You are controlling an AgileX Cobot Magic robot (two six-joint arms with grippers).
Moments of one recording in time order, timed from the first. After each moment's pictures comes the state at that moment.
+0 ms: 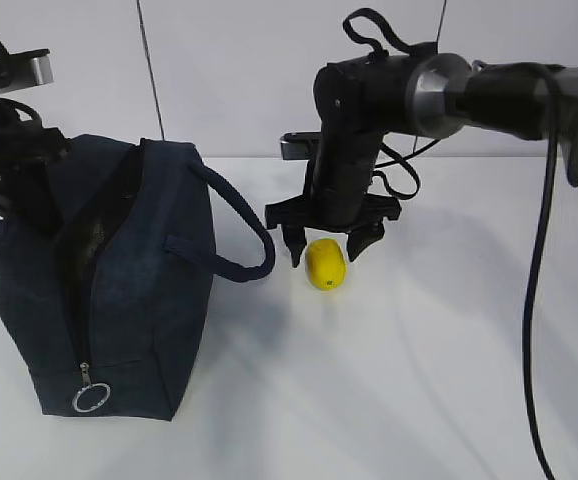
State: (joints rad) left arm -0.15 1.77 -1.39 -0.36 1.22 0.21; right arm 0.45 2.36 -1.96 0.01 1.07 0.33
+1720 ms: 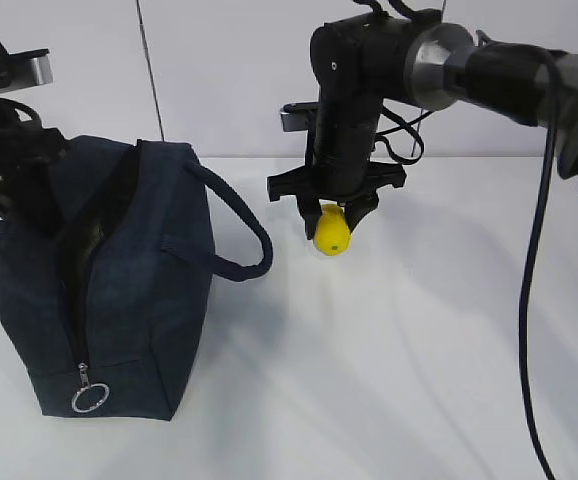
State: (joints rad) left arm -0.15 1.77 -1.39 -0.36 1.22 0.21; right arm 0.44 2.39 -2.12 -0.05 1.22 0.33
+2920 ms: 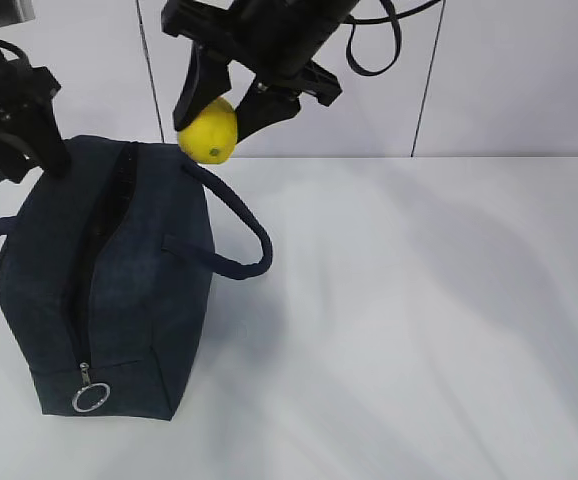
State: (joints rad) left arm -0.12 1.77 -1.53 -0.34 1.23 0.18; right arm 0.50 2.10 -2.12 0.51 1.24 0.16
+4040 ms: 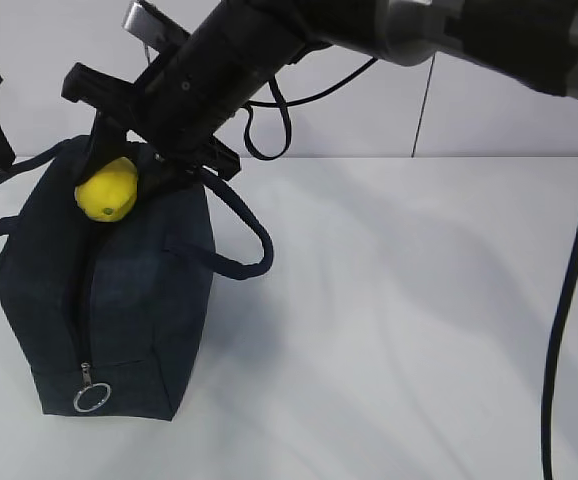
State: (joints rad) left arm 0.01 1.77 -1.53 -0.31 1.23 0.15; right arm 0.60 2.25 -2.12 0.71 1.06 0.15
